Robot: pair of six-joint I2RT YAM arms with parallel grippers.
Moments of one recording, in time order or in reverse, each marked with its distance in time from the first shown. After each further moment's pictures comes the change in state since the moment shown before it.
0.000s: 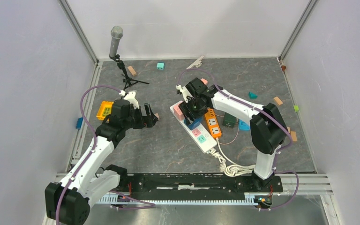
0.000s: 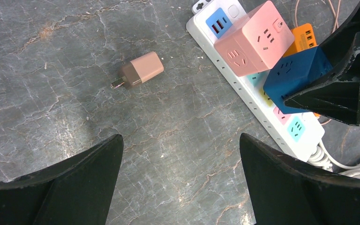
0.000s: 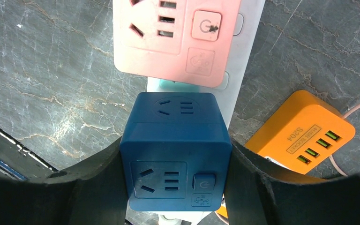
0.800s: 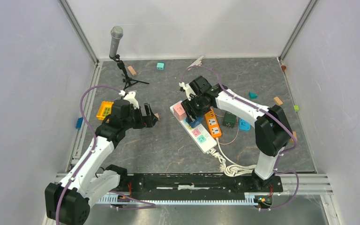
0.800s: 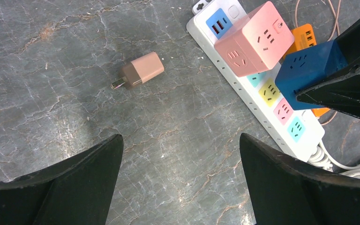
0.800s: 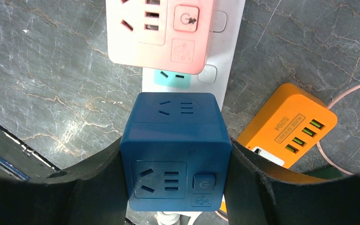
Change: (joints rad) left arm 0.000 -0.002 0.000 0.000 -0.002 0.000; right arm -0.026 -0.048 -0.016 0.008 -0.010 0.009
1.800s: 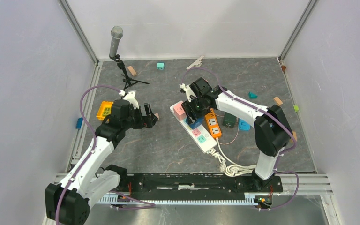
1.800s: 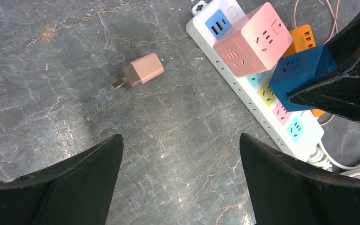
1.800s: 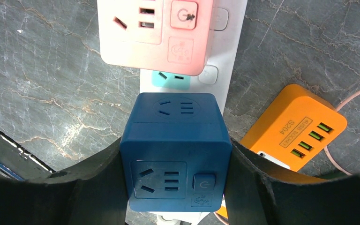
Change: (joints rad) left arm 0.000 -0.004 0.000 0.000 0.000 0.000; right arm 0.000 0.001 -0.045 0.039 -0.004 0.007
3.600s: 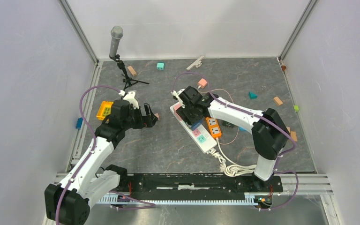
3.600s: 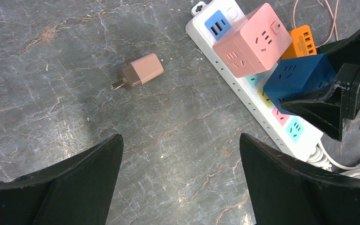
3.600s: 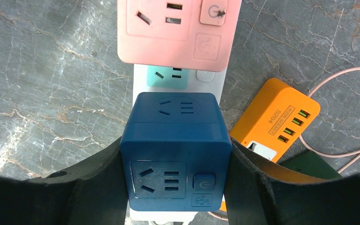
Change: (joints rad) left arm 0.000 -0.004 0.000 0.000 0.000 0.000; right arm 0.138 -0.008 -0.004 0.001 0.280 0.003
